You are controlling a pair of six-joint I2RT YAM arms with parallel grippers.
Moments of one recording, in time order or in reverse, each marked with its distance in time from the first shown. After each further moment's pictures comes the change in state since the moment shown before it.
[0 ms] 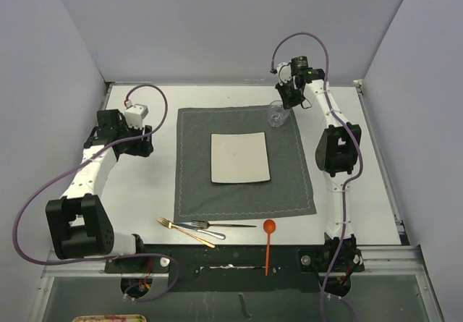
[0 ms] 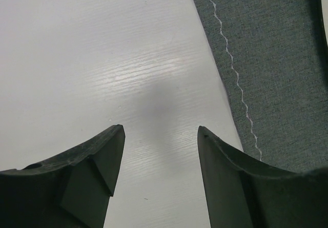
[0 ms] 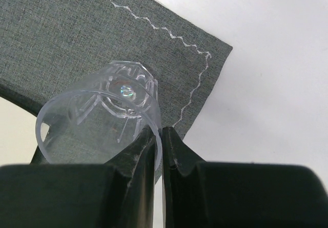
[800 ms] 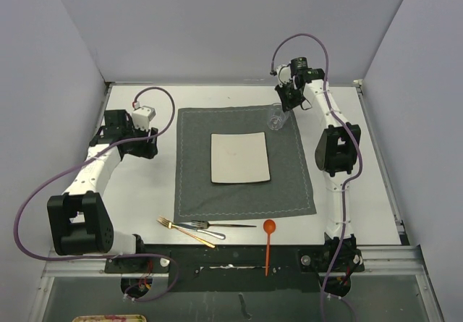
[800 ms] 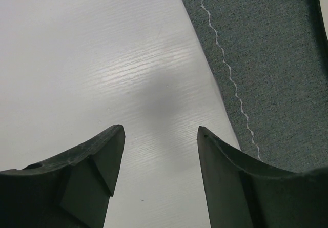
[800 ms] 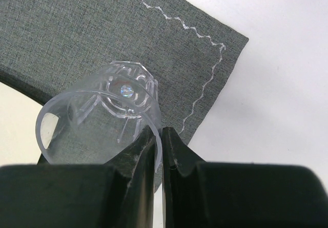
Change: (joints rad) left arm -0.055 0.025 0.000 -0.014 -0.019 0.025; right arm 0.000 0.010 0.015 -0.051 -0.029 0.016
